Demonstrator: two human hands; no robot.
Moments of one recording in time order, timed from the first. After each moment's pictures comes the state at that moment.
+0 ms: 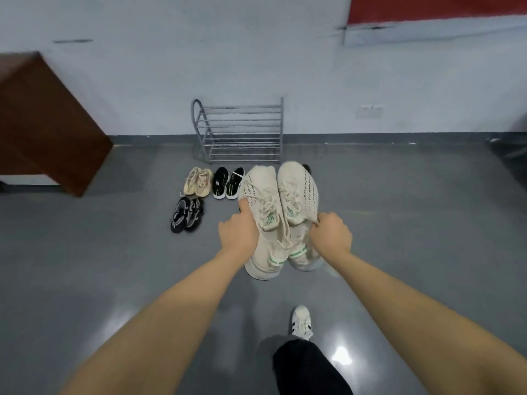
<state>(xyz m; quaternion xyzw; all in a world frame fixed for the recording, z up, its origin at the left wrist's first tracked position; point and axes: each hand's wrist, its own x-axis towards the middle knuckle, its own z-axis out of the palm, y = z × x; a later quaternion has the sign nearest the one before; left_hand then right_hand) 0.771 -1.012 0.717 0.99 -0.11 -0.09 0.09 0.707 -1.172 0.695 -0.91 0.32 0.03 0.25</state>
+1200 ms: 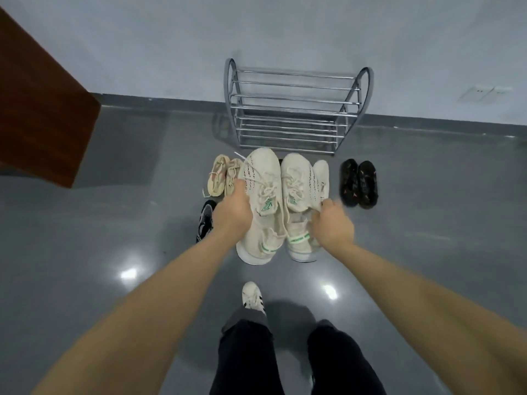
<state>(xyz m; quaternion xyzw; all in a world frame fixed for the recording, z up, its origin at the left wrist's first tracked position) 1.317 -0.888 0.604 0.95 -0.06 -0.22 0.19 1.238 -1.061 0.590 -0.90 0.31 0.18 0.25</state>
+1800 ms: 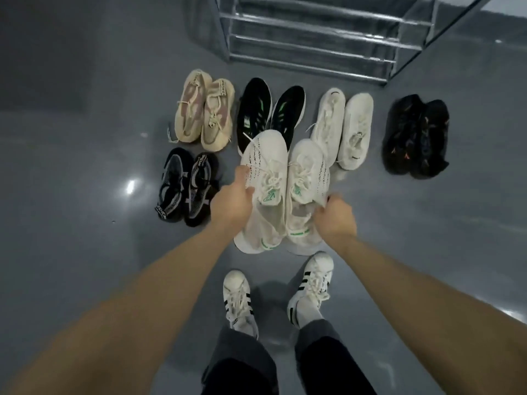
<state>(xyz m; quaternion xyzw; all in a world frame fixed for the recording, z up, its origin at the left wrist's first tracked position) 1.396 -0.922 0.244 0.93 -0.02 -0.30 0.20 1.325 -1.096 0.239 -0.82 0.39 0.28 0.31</state>
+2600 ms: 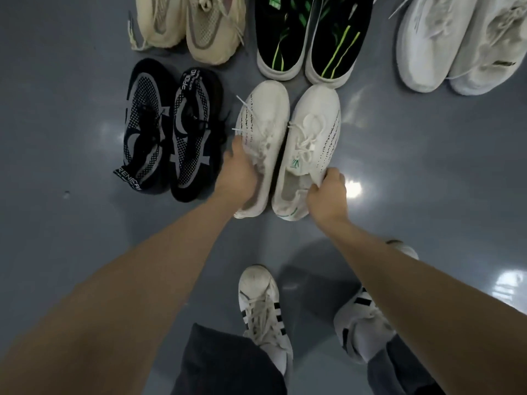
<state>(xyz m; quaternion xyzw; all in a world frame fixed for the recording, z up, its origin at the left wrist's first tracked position) 1.385 -0.854 -0.050 0.90 0.07 -0.37 0.22 1.308 -0.996 -0.051 -0.78 0.41 0.25 0.39</state>
